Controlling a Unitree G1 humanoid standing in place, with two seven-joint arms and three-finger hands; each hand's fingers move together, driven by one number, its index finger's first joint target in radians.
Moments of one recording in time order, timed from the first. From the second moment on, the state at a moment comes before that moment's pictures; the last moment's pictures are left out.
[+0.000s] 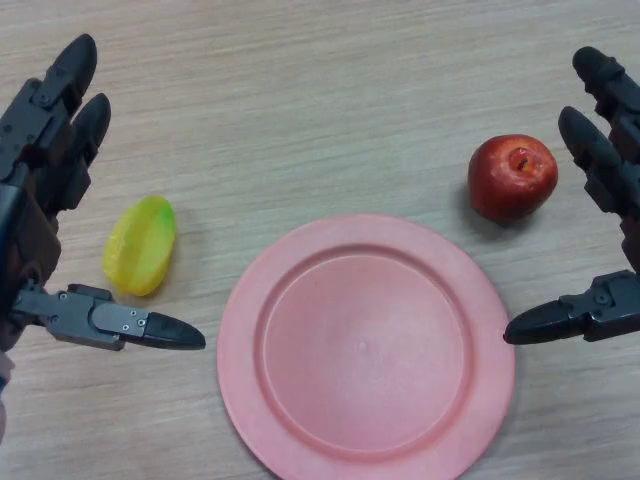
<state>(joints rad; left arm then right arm) -0.02 0.28 0.24 -0.60 -0.18 0.30 -0.26 -0.07 -0.27 -0.16 -0.57 0.20 0.39 0.22</state>
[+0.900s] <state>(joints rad) -0.01 0.29 0.26 -0.60 -0.23 0.29 -0.27 -0.59 -0.33 -0.01 0.61 -0.24 -0.18 0.09</state>
